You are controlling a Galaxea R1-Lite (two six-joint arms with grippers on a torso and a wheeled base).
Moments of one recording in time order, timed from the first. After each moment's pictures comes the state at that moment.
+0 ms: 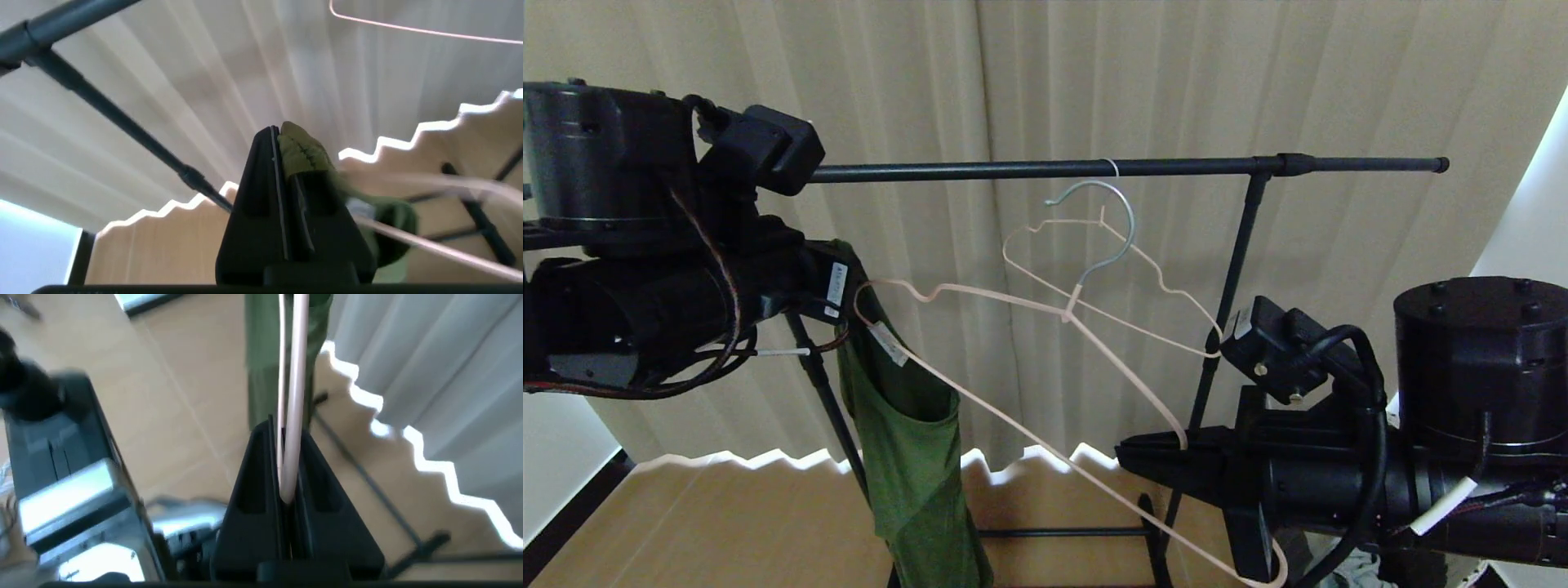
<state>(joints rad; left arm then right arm) -0.45 1.48 -1.02 -0.20 0.38 0.25 0.80 1.51 -0.73 -0.36 0.25 0.03</state>
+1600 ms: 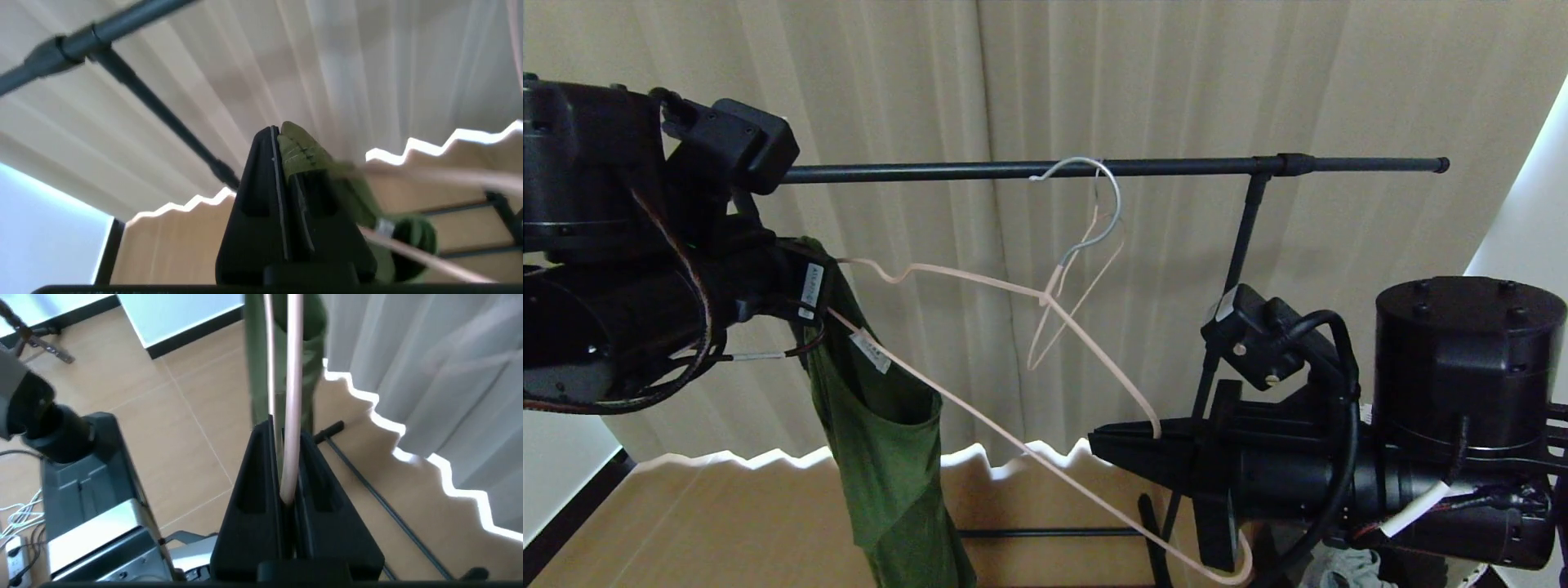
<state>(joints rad) -0.46 1.44 -0.99 -0.21 0.49 0.29 0.83 1.56 -0.74 -0.47 0.23 0.10</state>
